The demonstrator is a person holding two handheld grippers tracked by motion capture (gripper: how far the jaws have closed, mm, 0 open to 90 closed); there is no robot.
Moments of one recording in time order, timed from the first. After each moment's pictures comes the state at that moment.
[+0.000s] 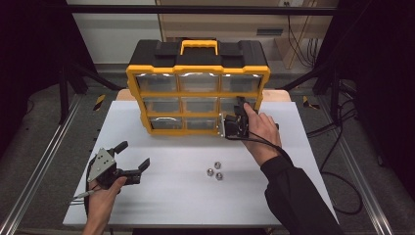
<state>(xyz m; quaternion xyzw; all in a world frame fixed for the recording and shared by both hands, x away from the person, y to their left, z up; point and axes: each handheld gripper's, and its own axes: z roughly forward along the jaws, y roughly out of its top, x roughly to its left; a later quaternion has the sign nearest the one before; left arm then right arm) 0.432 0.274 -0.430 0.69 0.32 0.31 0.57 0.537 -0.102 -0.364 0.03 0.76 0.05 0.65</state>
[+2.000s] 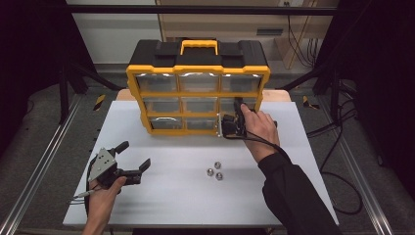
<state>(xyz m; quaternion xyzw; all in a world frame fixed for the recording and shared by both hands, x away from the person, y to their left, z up) 0.433 0.272 -0.430 0.69 0.32 0.30 0.58 0.544 -0.097 -0.368 0.01 0.75 0.02 0.66</state>
